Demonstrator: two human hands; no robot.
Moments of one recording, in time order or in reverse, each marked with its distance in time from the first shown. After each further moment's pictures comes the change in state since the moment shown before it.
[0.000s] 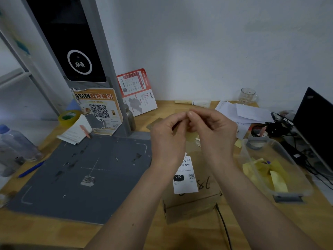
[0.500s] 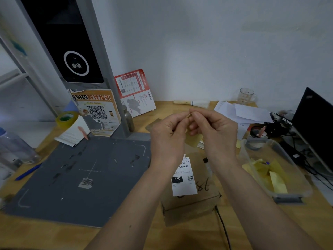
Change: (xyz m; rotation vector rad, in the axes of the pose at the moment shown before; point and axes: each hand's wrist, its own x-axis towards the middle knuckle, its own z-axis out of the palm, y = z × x) left_hand 0.004 0.002 0.004 -0.062 -0.030 -0.030; right_hand 0.010 0.001 -0.006 0.051 -0.031 0.070
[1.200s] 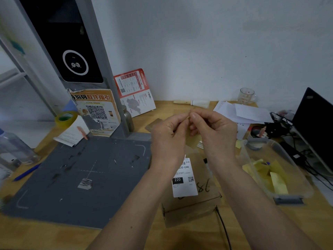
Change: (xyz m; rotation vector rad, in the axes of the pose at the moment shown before) left_hand 0.003 -0.006 -0.001 0.055 -0.016 -0.017; right_hand 0.002 0.001 0.005 -0.020 0.031 0.033
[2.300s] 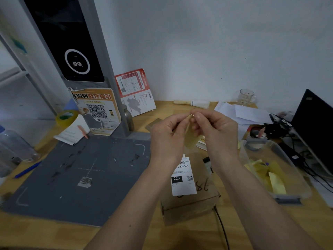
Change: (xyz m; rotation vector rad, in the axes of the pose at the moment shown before) left_hand -0.003 0.002 -0.002 0.002 0.002 0.009; right_hand -0.002 -0.004 -0.008 -0.058 -0.039 0.024
